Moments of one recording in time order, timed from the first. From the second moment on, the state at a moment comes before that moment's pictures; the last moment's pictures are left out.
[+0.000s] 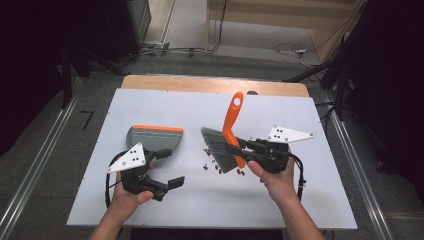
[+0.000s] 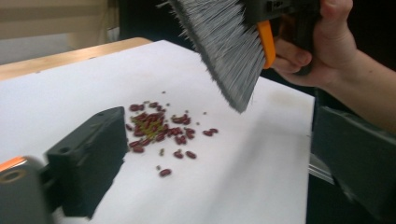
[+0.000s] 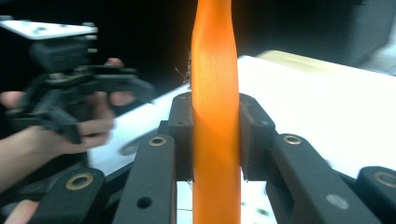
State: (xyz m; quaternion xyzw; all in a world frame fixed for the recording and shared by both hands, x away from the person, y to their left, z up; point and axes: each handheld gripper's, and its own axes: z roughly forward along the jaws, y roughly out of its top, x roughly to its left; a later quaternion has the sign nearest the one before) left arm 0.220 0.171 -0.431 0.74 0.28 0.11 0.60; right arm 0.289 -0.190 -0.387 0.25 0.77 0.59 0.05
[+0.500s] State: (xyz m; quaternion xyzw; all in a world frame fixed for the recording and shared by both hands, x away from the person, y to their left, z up) left arm 0.217 0.212 -0.439 0.72 0.33 0.16 0.59; right arm 0.323 -0.225 -0.396 0.39 0.77 0.47 0.16
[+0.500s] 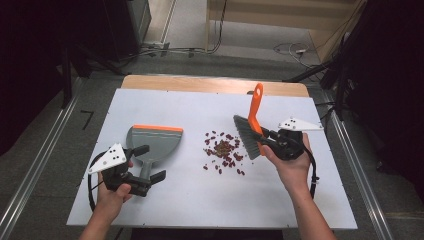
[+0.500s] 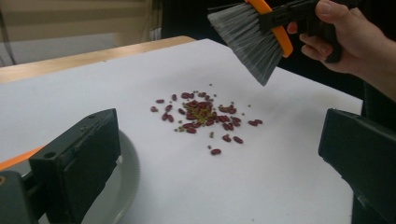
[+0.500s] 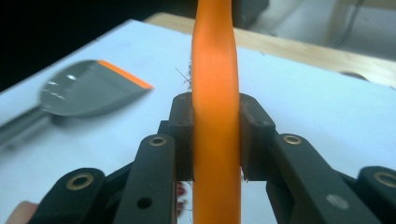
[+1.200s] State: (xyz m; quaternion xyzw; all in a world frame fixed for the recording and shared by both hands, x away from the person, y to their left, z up) left arm 0.218 0.232 -0.447 0.72 0.35 0.18 0.58; right arm 0.410 -0.190 -0.417 0.41 0.85 0.25 0.22
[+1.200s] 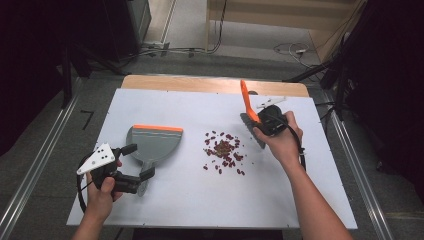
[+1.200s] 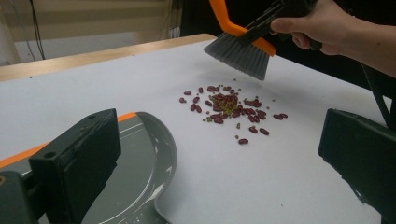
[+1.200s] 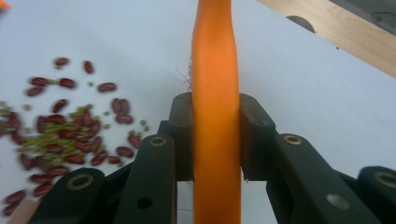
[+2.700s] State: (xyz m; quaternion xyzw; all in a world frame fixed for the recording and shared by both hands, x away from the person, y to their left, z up) left arm 0.219 0.228 -0.449 0.72 0.35 0.17 0.57; right arm 0.377 -0.118 -0.413 0.32 0.91 0.18 0.19
